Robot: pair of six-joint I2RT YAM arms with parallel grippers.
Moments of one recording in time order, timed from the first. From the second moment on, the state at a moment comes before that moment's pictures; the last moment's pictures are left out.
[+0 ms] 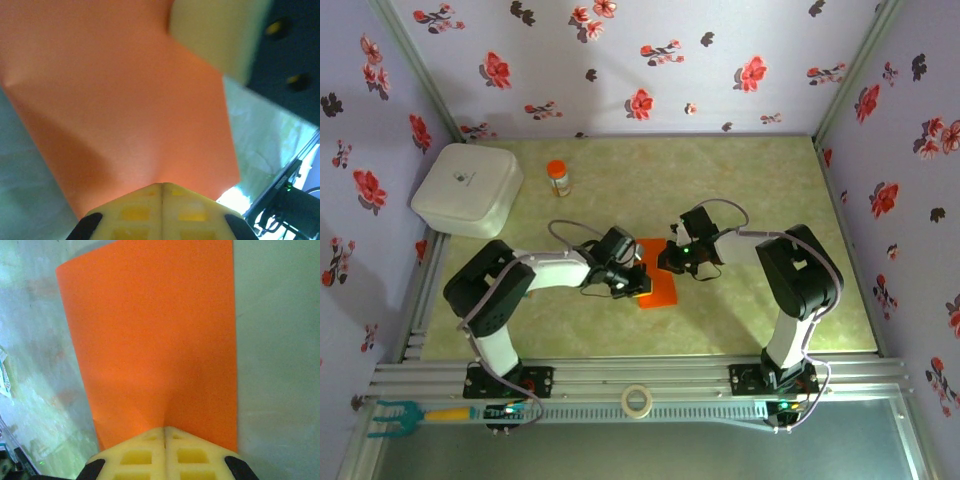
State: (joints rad) left arm -0.82 1.77 0.86 -0.10 0.49 -0.89; right arm 0.52 1.80 0.87 -0.14 -0.54 0.67
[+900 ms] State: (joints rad) left arm -0.89 1.68 0.67 0.07 0.47 -0.90; right arm 0.52 1.79 0.86 -0.14 -0.54 0.67
